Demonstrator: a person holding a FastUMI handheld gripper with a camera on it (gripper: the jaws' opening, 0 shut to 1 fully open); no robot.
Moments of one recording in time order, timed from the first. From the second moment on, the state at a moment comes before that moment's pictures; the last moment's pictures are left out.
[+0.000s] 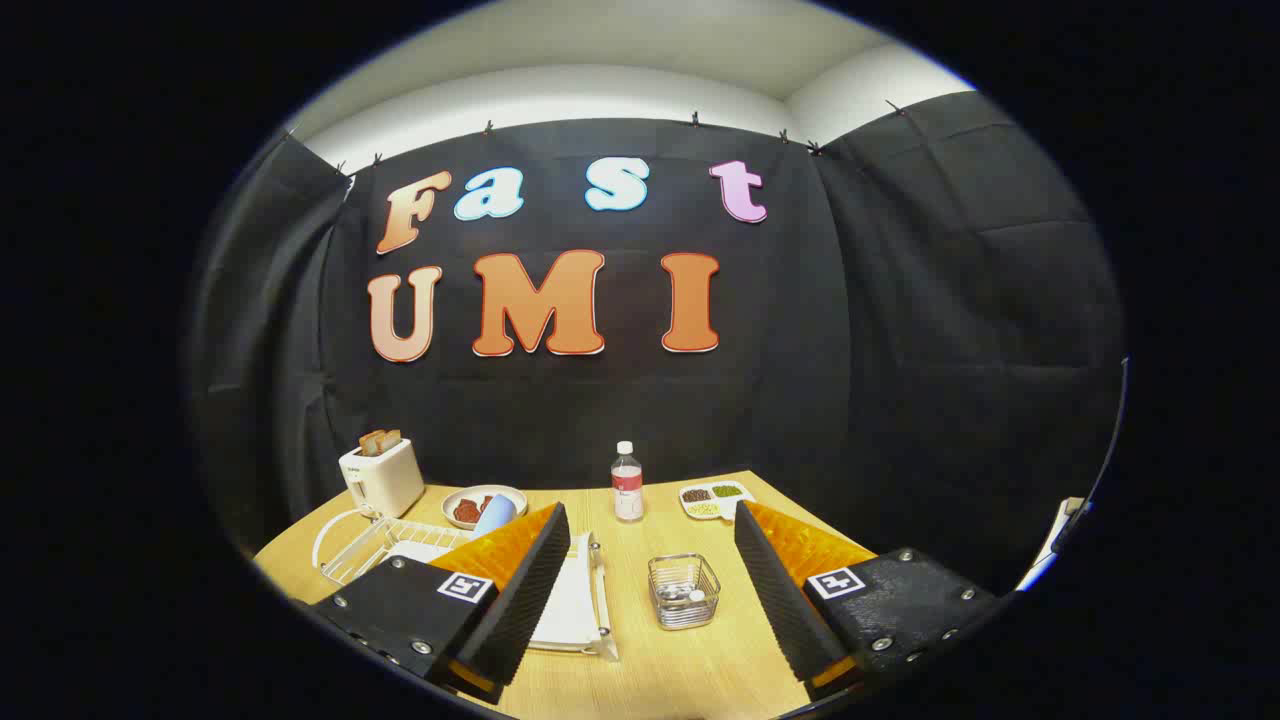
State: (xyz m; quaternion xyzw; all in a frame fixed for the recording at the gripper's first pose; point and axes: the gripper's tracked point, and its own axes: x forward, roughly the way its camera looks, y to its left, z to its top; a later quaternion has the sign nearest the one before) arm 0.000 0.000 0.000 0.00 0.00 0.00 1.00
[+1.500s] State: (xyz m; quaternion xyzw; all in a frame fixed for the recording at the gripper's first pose) arm 0.061 0.139 -0.029 -0.04 0.14 0.06 0.99
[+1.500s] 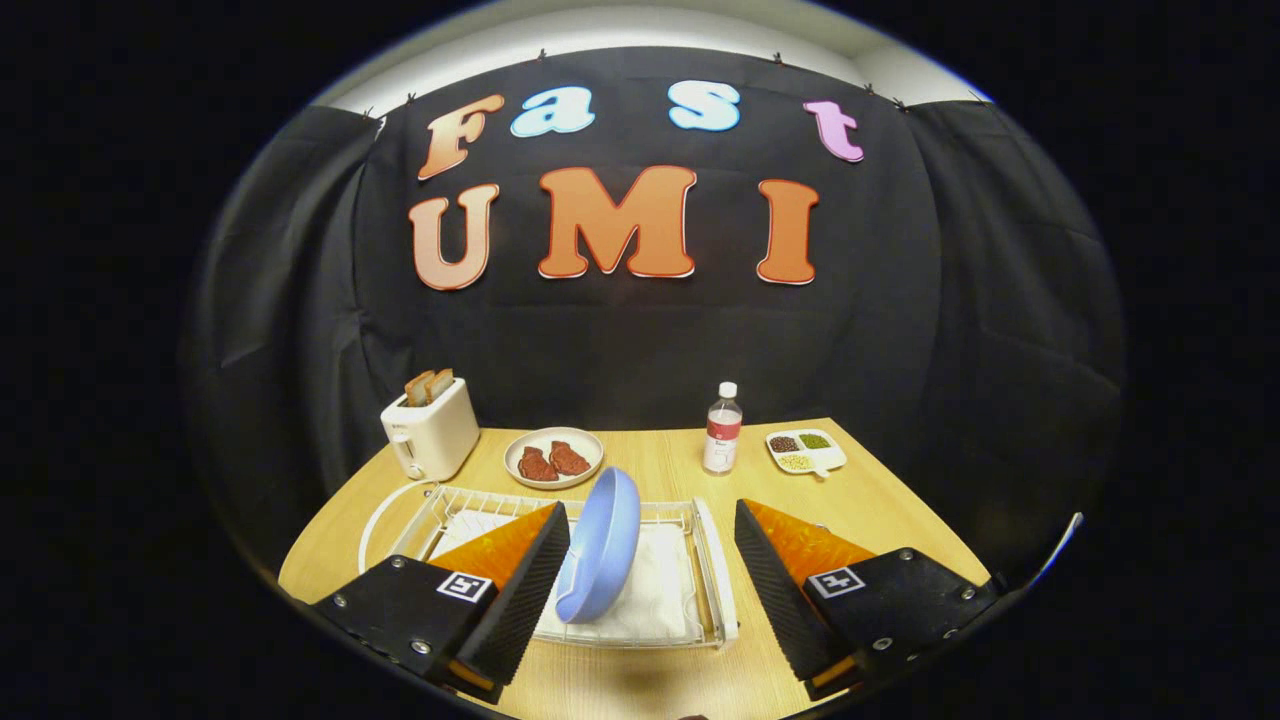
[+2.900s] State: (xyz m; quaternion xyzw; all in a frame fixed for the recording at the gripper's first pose) arm 0.147 0.175 -0.096 -0.14 0.28 -0.02 0.95
